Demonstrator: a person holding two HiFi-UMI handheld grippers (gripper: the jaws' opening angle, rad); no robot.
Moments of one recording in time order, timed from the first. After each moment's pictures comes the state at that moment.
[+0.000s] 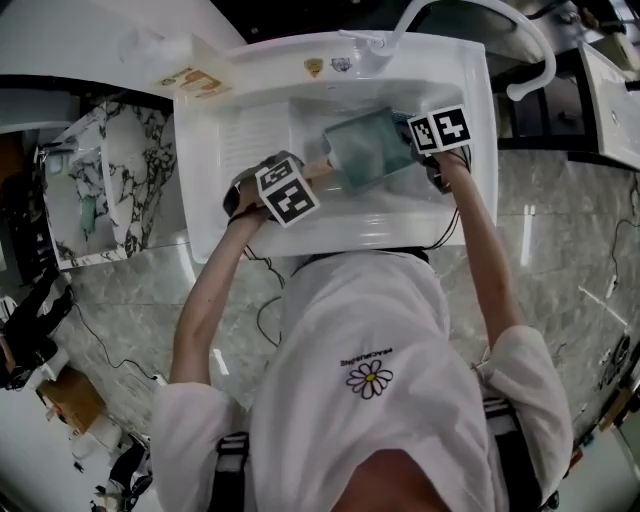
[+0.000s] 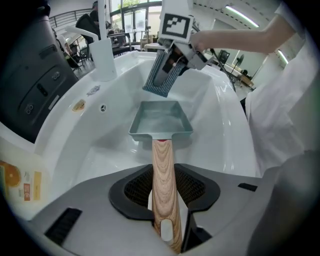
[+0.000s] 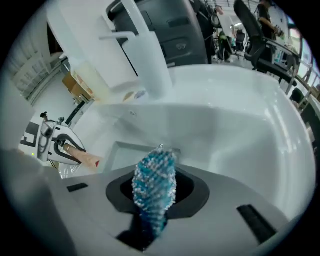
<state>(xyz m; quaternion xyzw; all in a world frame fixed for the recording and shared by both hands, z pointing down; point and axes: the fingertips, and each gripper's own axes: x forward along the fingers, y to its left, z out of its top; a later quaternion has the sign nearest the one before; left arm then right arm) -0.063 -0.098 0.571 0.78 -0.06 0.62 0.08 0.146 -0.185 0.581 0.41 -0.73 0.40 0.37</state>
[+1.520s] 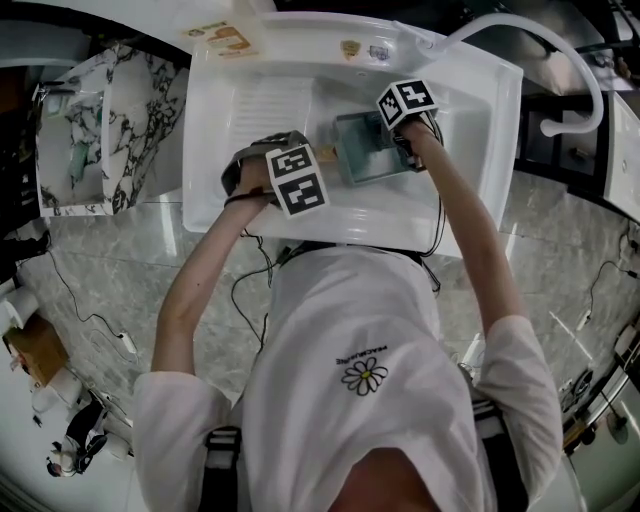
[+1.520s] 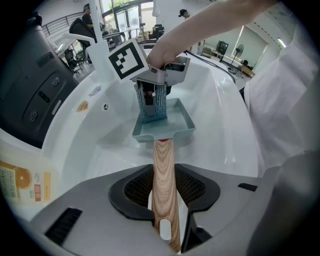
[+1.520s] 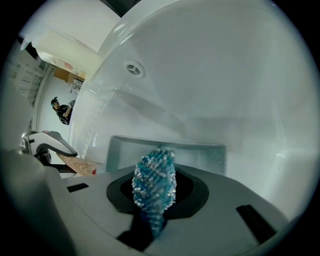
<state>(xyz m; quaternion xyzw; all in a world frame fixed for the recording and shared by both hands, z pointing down) -0.079 -0.100 0.569 0.76 -0.06 0.64 0.04 0.048 -0.185 0.654 0.26 -0.68 0.52 0.45</state>
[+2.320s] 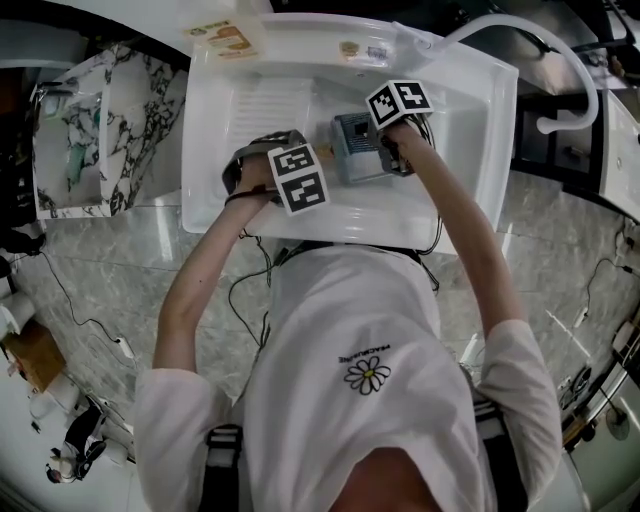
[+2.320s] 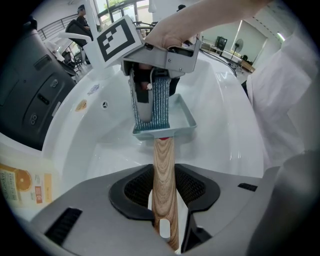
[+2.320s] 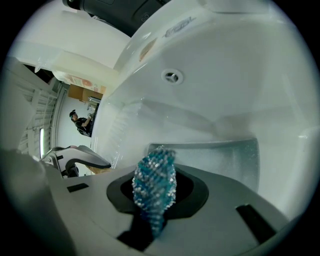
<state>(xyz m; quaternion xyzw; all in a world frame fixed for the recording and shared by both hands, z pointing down) -0.085 -0.102 0.579 0.76 -0.06 0.65 0.02 -0.008 -0.175 0.616 0.23 -0.70 0.58 0.35</state>
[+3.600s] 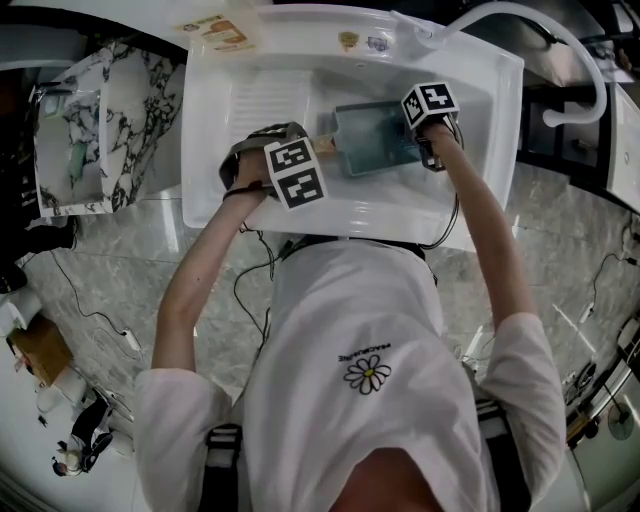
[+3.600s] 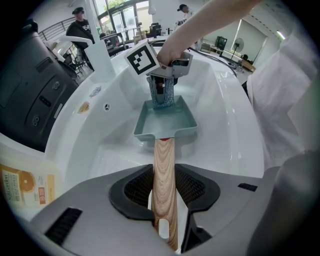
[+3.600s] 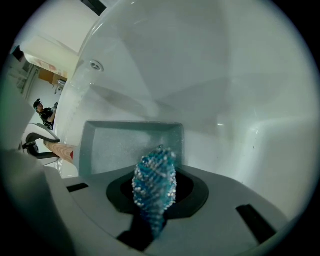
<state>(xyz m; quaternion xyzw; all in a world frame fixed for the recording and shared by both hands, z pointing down) -0.084 -0.105 0.575 0.76 -0.06 0.65 0.01 0.116 -0.169 0.678 0.32 -0.63 0.53 0.48</state>
